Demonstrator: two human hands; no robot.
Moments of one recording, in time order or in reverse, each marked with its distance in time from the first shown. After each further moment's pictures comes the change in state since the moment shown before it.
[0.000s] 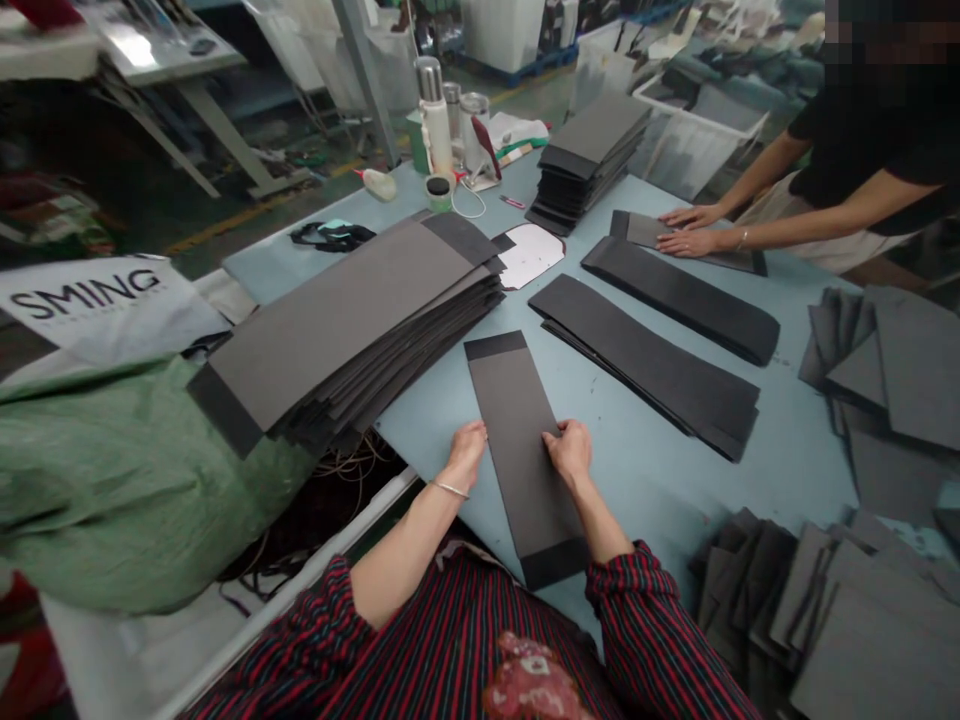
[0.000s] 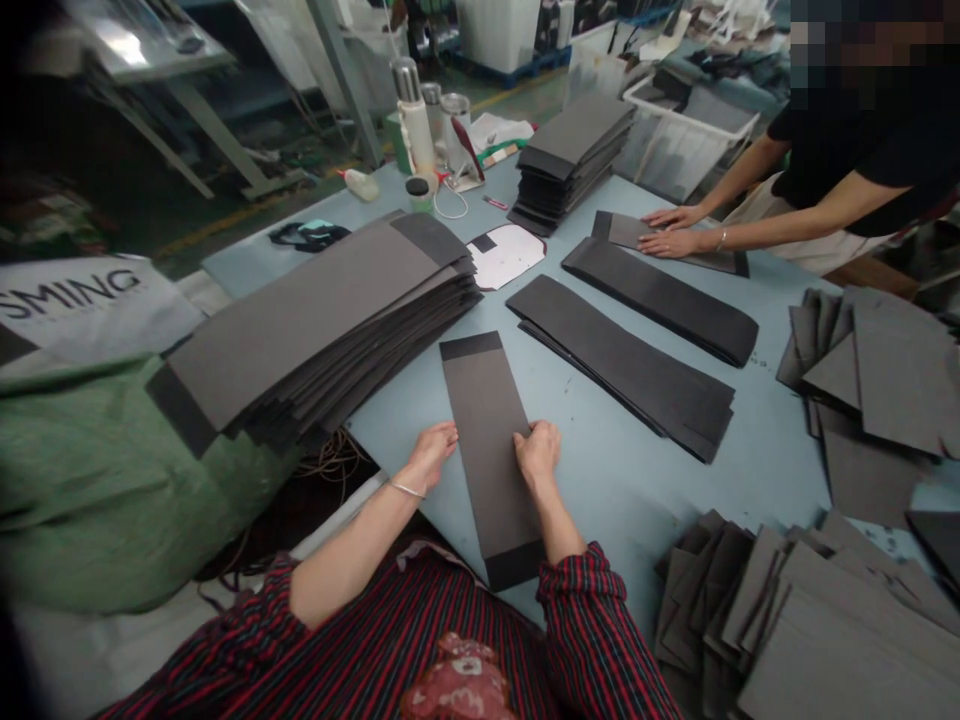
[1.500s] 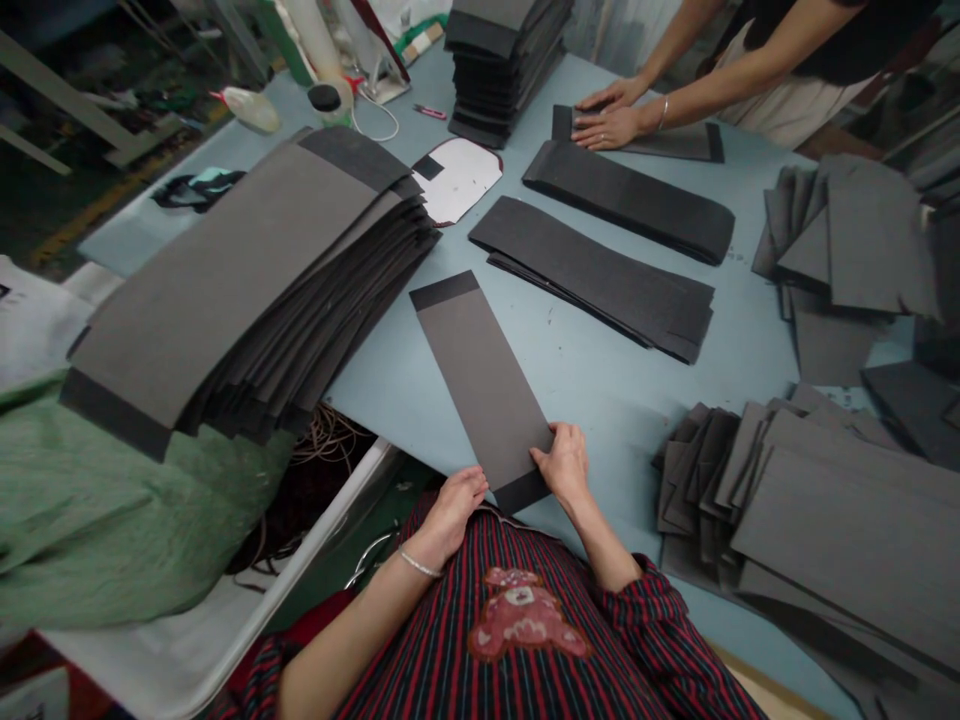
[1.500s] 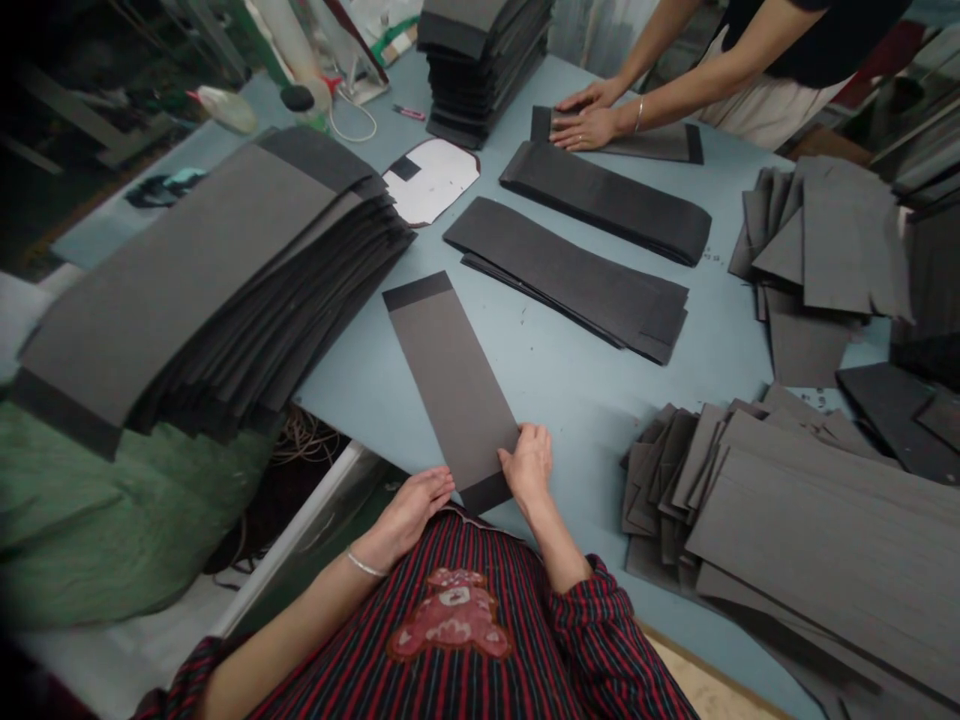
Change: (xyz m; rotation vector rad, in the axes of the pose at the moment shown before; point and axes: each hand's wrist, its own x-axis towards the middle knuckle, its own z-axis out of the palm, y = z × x) left_hand -0.135 -0.065 -0.030 0.120 -0.125 -0.403; right_hand -0.126 0.073 -0.019 -0.020 -0.056 0.007
